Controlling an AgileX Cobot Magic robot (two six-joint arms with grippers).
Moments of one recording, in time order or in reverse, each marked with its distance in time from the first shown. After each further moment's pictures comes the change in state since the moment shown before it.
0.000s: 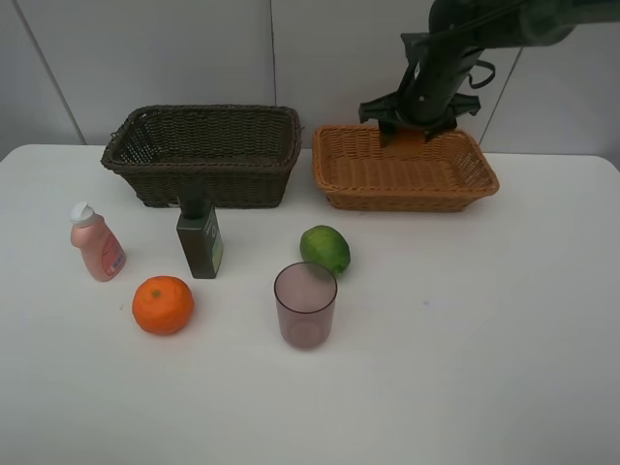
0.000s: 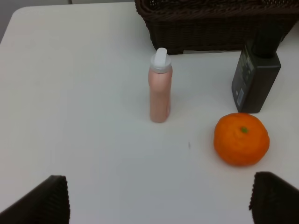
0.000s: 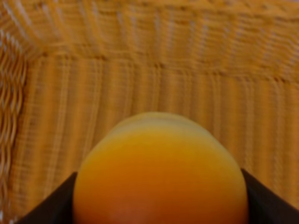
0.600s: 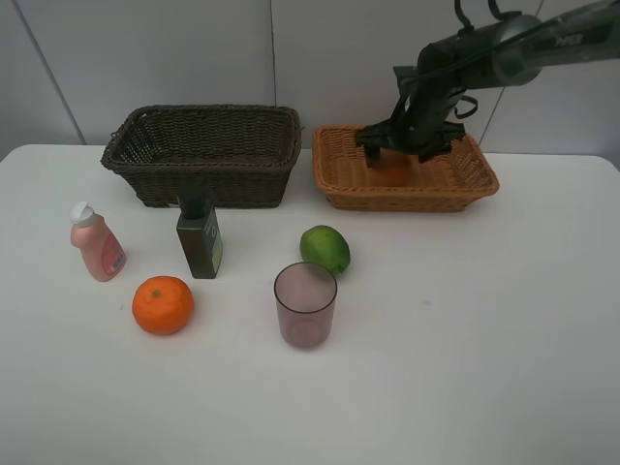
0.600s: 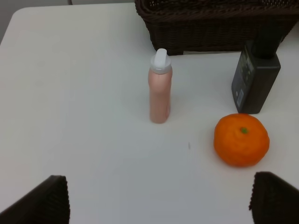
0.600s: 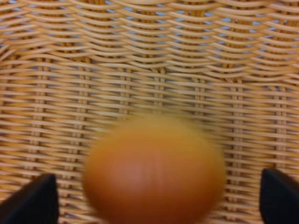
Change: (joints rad) left arm 0.000 0.000 0.000 0.000 -0.001 0.000; right arm -0.018 0.100 0.000 -0.001 -0.096 0.000
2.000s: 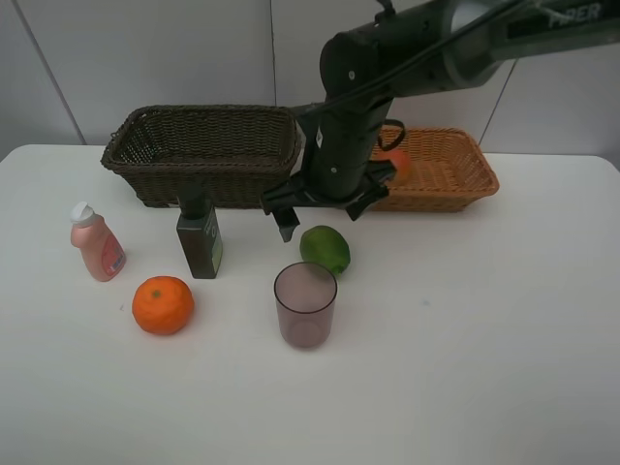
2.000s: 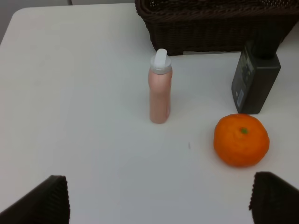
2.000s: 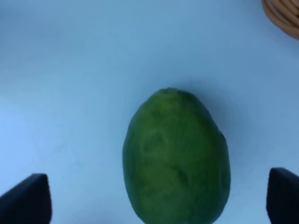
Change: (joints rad) left arm 0.000 0.000 0.000 0.000 -0.001 0.000; right arm 0.372 -0.199 0.213 0.154 0.233 -0.049
